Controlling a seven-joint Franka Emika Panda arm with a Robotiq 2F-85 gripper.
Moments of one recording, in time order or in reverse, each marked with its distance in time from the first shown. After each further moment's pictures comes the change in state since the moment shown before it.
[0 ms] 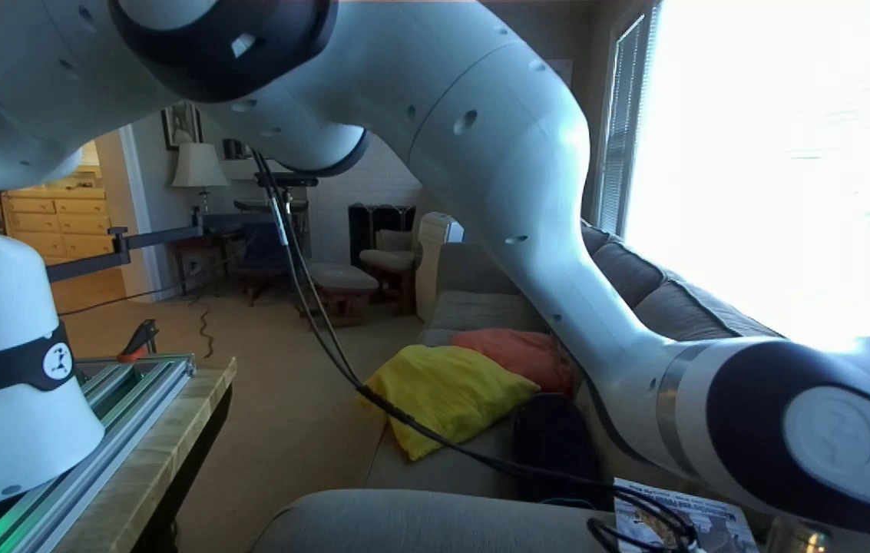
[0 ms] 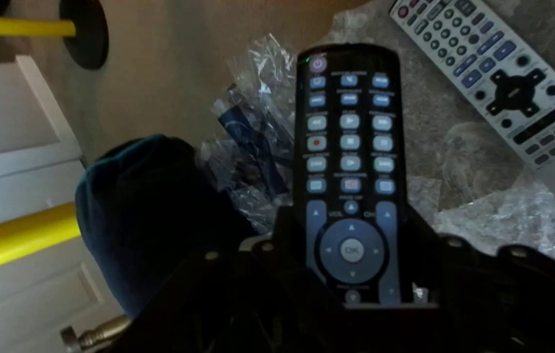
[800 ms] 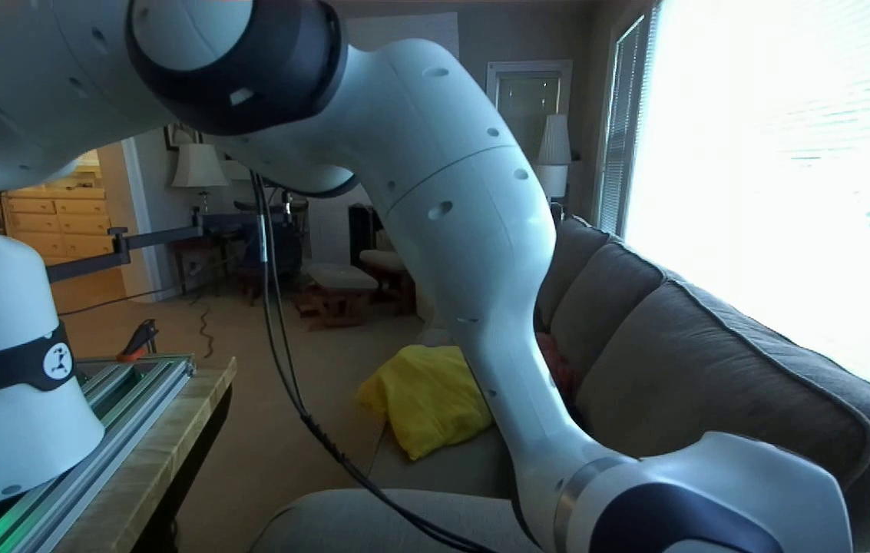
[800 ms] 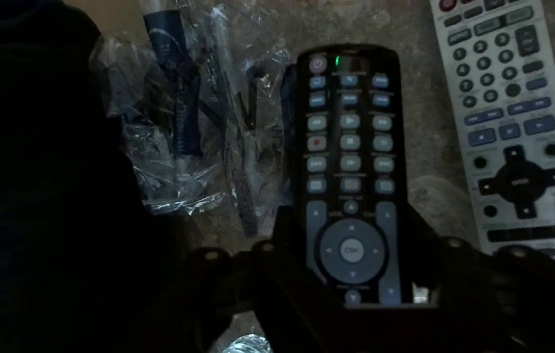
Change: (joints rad) arm 0.007 0.062 -0.005 -0.177 -0.050 0.417 -0.362
